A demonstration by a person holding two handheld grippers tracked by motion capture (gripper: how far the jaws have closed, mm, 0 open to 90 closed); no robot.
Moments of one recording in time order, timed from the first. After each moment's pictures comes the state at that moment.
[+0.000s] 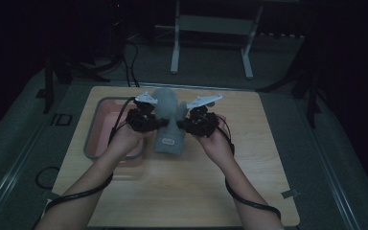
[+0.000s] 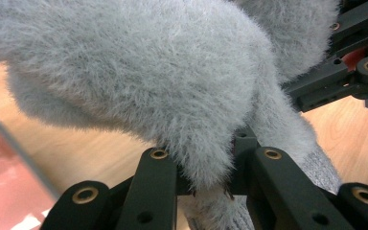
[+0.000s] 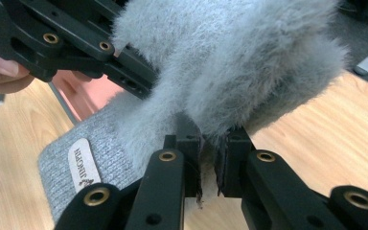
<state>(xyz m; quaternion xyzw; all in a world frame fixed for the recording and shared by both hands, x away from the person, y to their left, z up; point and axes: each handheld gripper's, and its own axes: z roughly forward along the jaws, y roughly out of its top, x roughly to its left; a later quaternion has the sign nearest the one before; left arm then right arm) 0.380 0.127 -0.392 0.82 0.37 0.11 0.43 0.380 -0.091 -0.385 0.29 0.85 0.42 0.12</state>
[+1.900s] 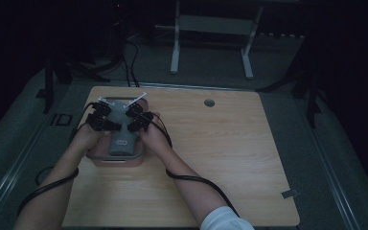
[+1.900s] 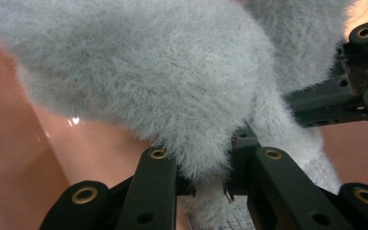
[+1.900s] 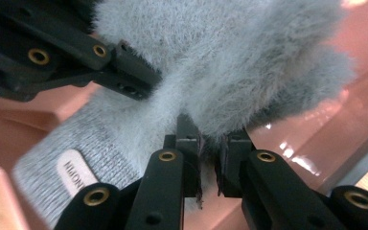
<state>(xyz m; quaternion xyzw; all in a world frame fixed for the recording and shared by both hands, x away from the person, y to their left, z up) 0.433 0.251 -0.488 0.81 0.51 0.08 0.28 0.453 0.090 -0.485 0.31 0.90 0.30 0.06</state>
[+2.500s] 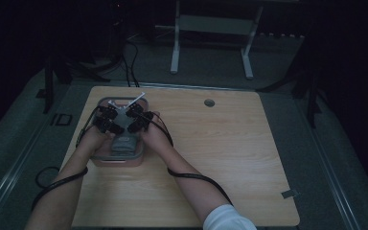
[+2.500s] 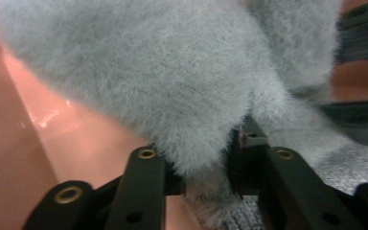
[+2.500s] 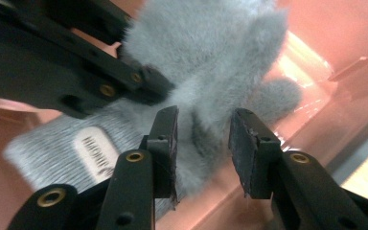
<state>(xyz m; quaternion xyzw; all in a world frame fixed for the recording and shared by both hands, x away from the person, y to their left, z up) 0.449 0.243 -0.513 0.81 0.54 0.08 0.22 0.458 0.089 -0.485 0.31 0.90 0.29 0.06</state>
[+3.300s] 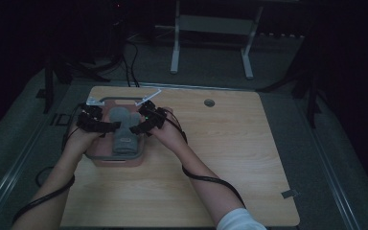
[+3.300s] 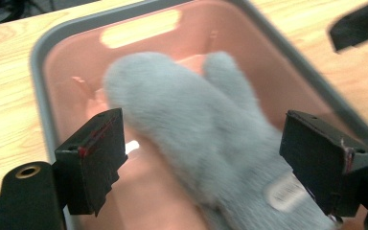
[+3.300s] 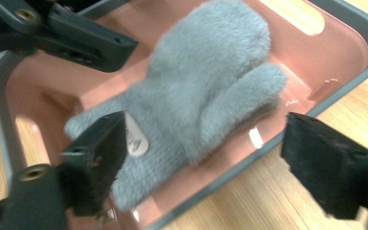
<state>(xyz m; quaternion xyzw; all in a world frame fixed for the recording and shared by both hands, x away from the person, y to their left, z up) 0.388 0.259 -0.458 0.77 0.50 0.20 0.35 0.443 0.042 -0.458 0.25 0.90 0.36 0.05</state>
